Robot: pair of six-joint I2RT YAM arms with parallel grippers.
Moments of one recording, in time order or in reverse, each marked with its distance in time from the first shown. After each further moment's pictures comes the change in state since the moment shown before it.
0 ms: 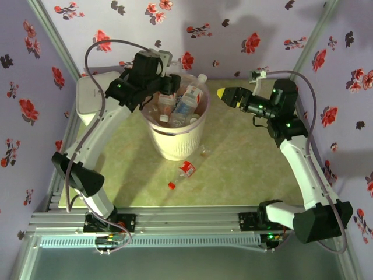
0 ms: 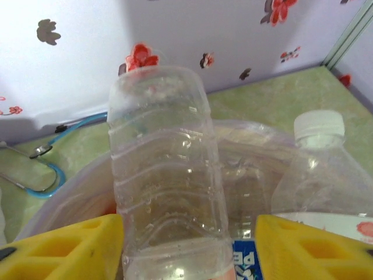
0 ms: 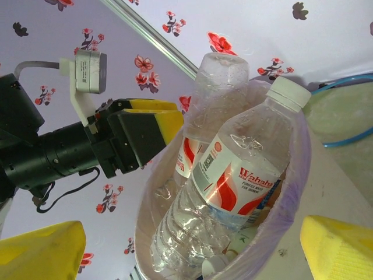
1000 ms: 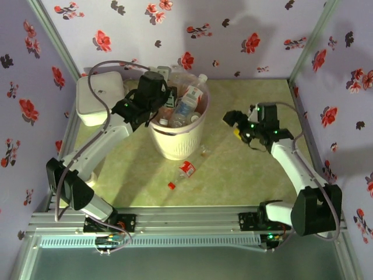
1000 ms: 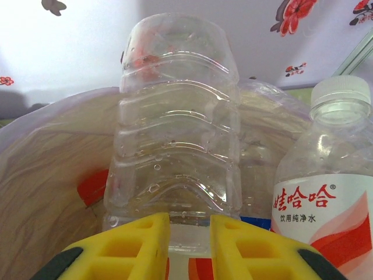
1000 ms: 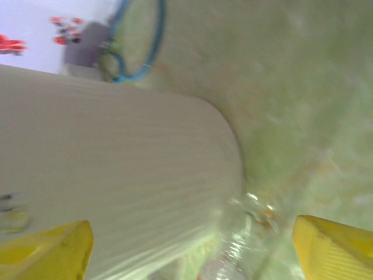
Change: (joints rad) left arm -0.061 -0.143 -0.393 0.317 -0.092 -0.146; right arm -0.019 0.061 -0.349 -0.187 0.298 0.196
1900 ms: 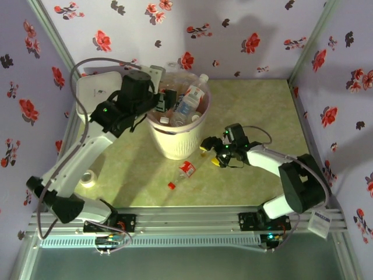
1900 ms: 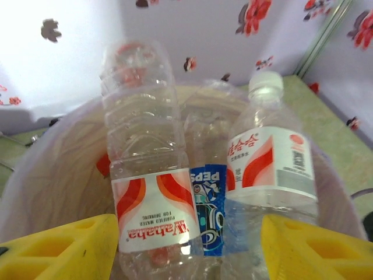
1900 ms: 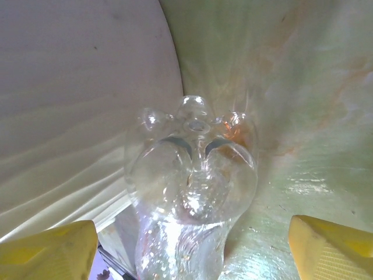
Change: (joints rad) left arm -0.023 -0.172 0.084 -0.219 0.045 0.086; right arm 0.291 0.247 -0.183 0.282 0.013 0.237
